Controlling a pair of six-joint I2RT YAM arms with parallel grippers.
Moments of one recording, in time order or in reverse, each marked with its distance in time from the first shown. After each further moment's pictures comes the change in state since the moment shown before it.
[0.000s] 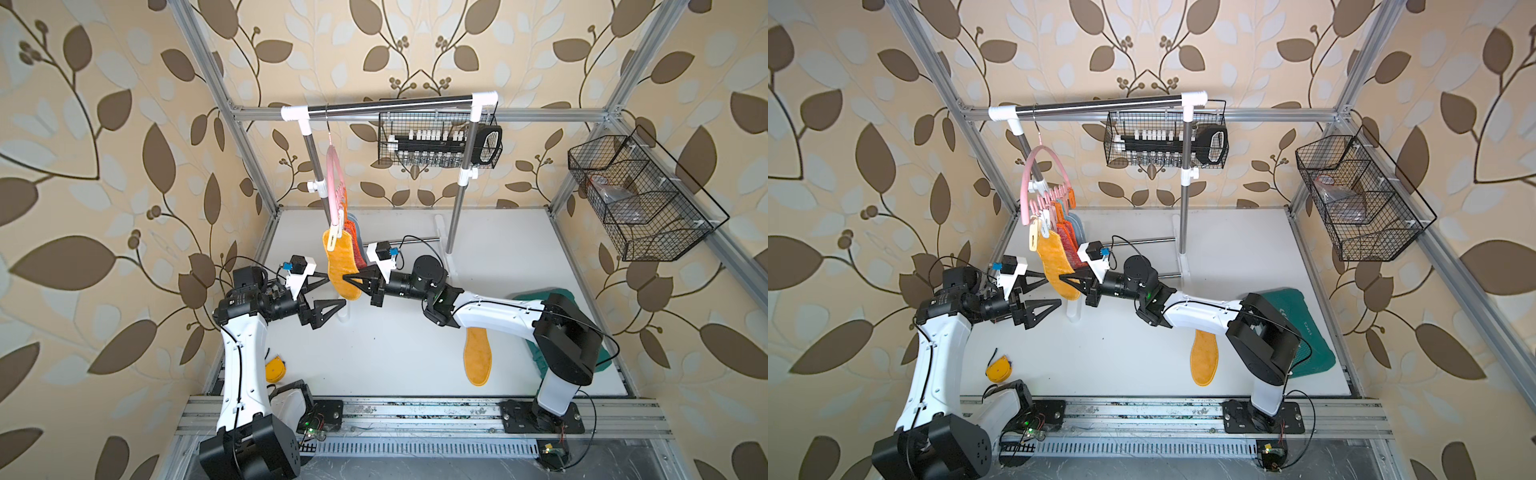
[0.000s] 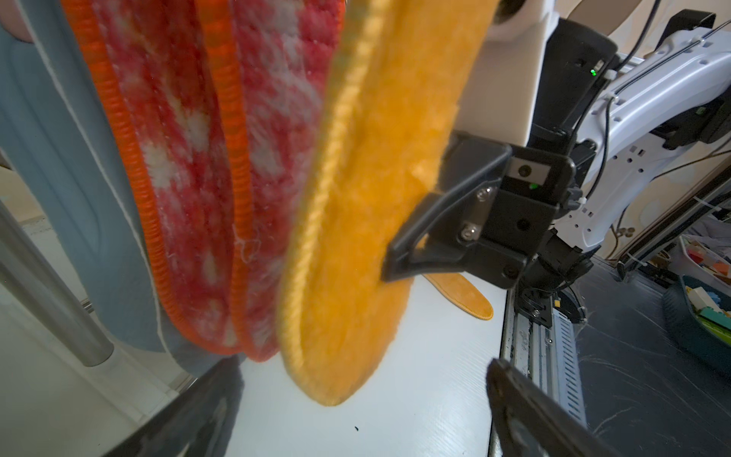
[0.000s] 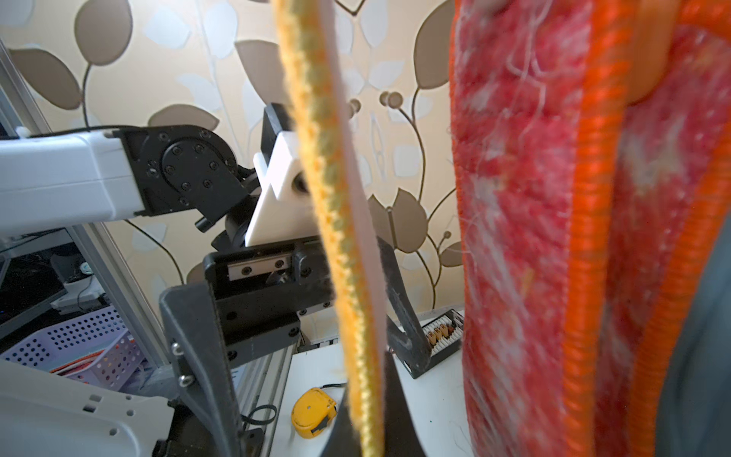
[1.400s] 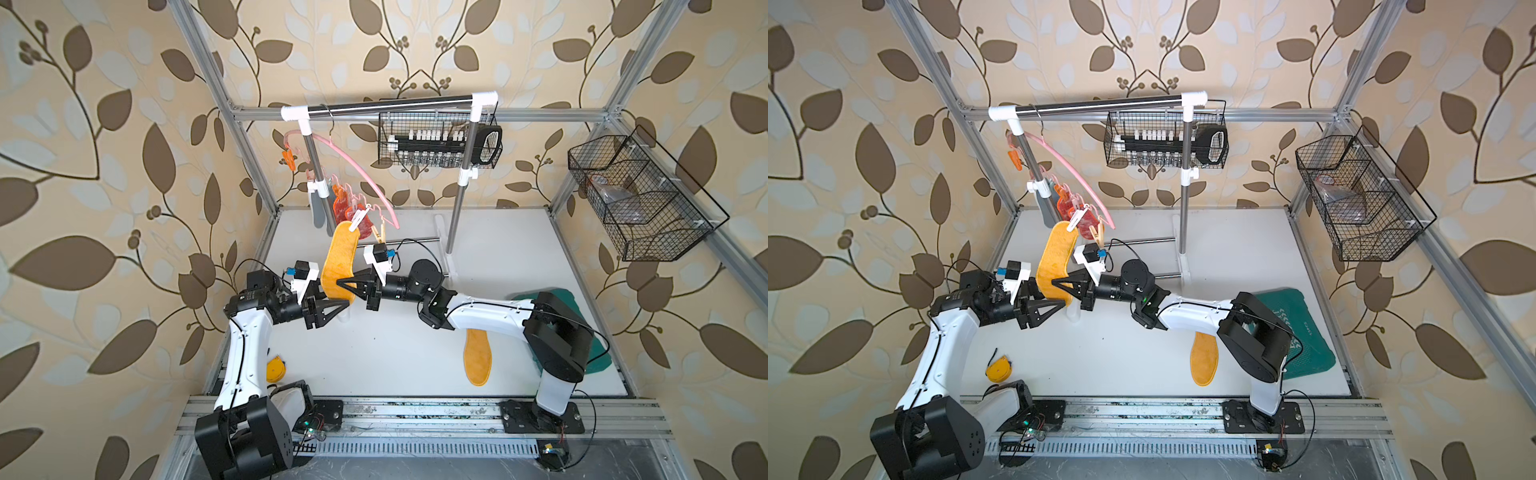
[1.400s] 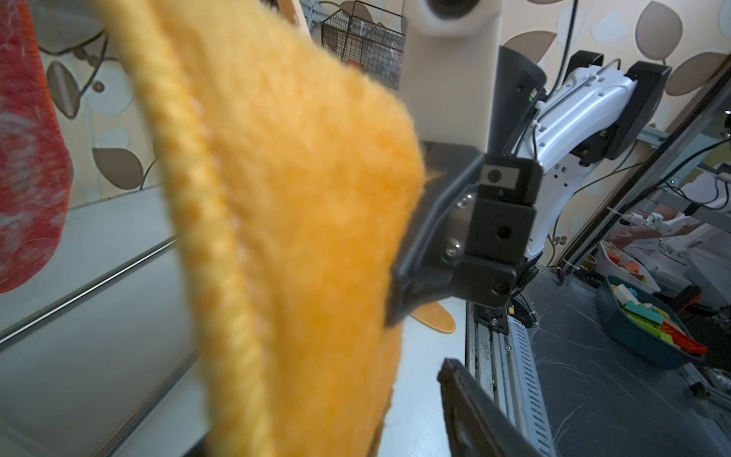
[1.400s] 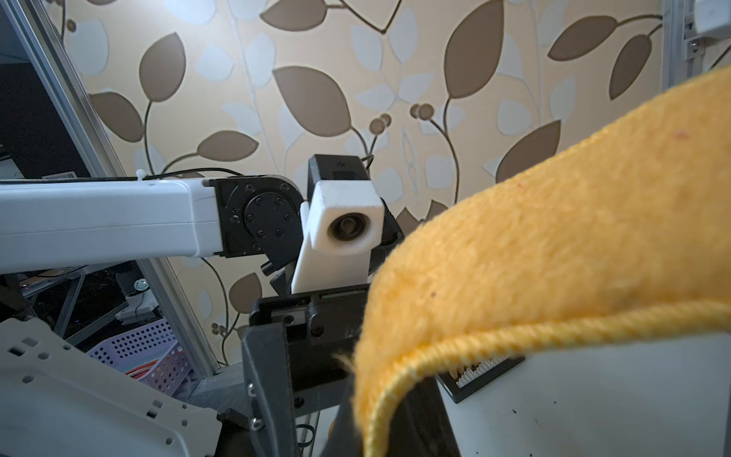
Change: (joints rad) left arm -0.068 0.074 -0.071 -0.021 0.140 0.130; right arm 0.025 0.050 0.015 0.098 -0.043 0.088
